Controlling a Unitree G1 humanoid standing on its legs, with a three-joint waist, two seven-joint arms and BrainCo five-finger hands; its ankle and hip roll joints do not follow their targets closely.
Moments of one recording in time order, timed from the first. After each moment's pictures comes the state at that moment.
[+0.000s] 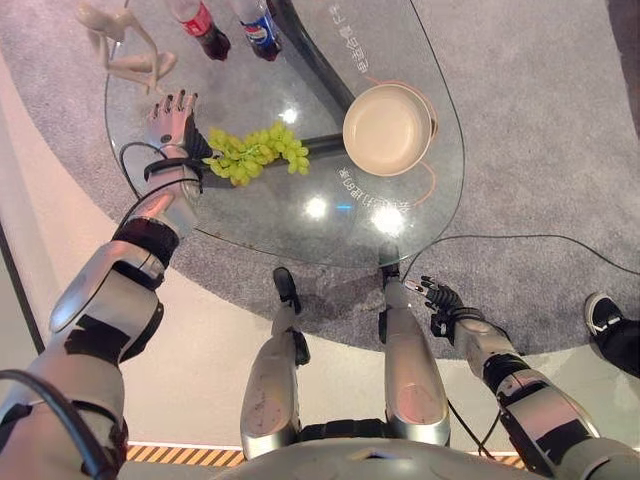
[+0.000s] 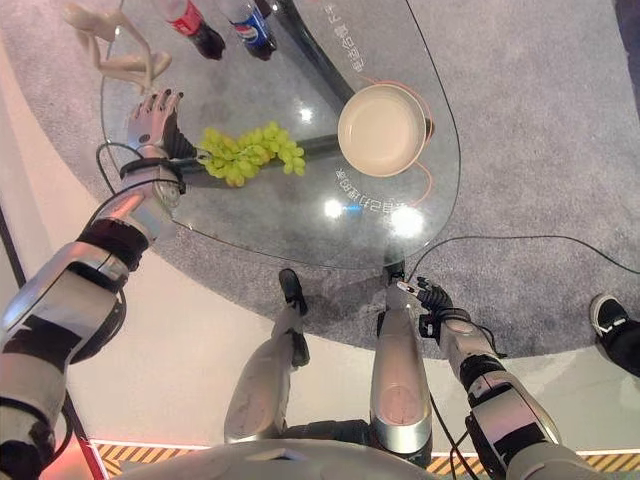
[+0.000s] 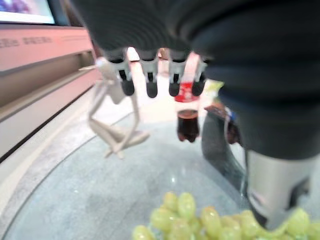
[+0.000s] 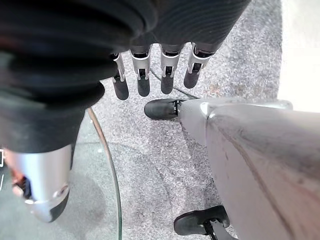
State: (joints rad) left arm -1.06 0.62 -0.68 0.94 0.43 0.28 0.39; right arm -0.40 -0.37 0.37 1.05 0.58 -0.03 0.00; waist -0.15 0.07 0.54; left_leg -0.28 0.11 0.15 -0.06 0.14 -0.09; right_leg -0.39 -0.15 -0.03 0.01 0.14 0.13
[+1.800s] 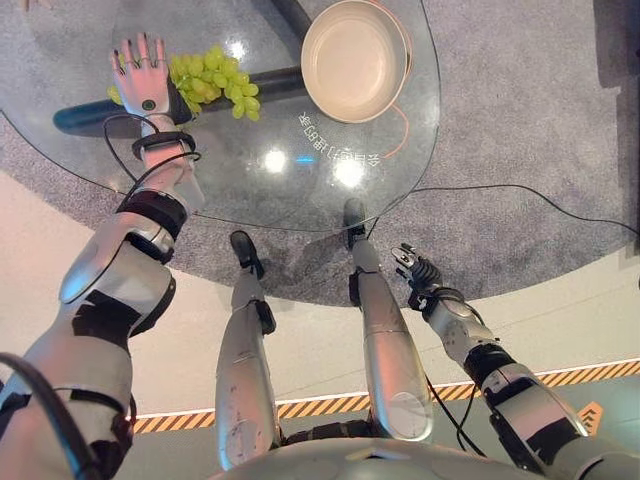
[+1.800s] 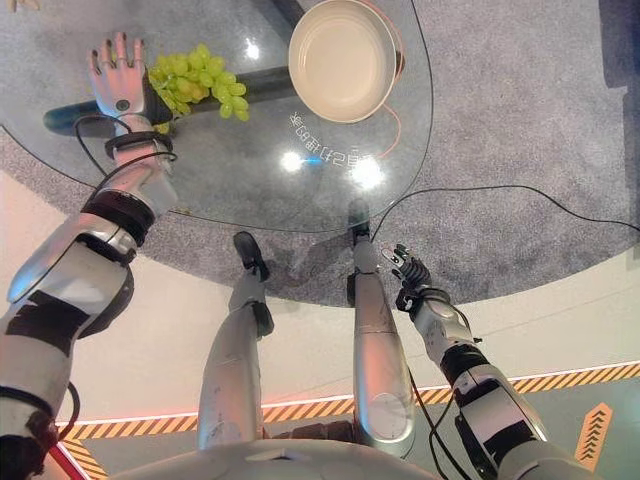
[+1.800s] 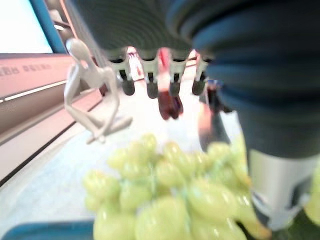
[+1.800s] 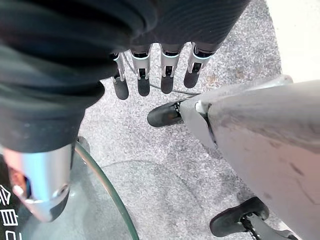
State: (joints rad) left arm -1.17 0.61 -0.70 1.00 0.47 0.45 0.65; right arm -0.39 -0.33 0.40 0.86 0.85 -0.11 -0.02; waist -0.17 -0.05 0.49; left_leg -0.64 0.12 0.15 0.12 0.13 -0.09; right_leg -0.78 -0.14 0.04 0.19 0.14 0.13
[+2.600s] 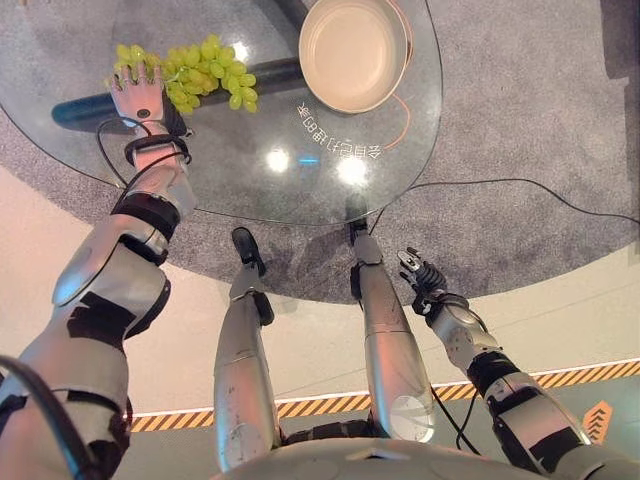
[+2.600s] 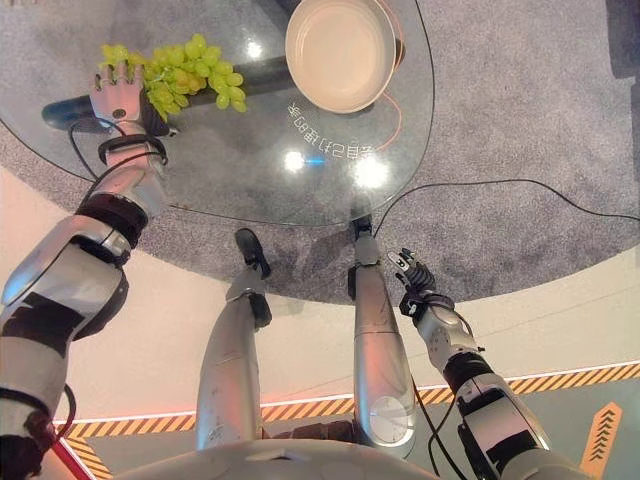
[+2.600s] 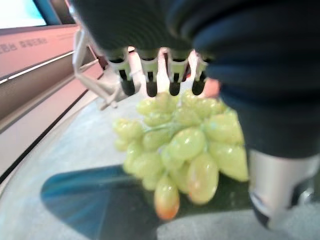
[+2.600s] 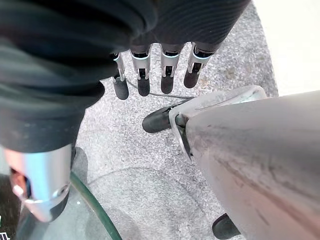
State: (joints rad) left arm -1.22 0.60 -0.74 1.07 0.47 0.46 0.45; right arm -0.36 -0.33 0.36 0.84 0.87 -0.12 0.00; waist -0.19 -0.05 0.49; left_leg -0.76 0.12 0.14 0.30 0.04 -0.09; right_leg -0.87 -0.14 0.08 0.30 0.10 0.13
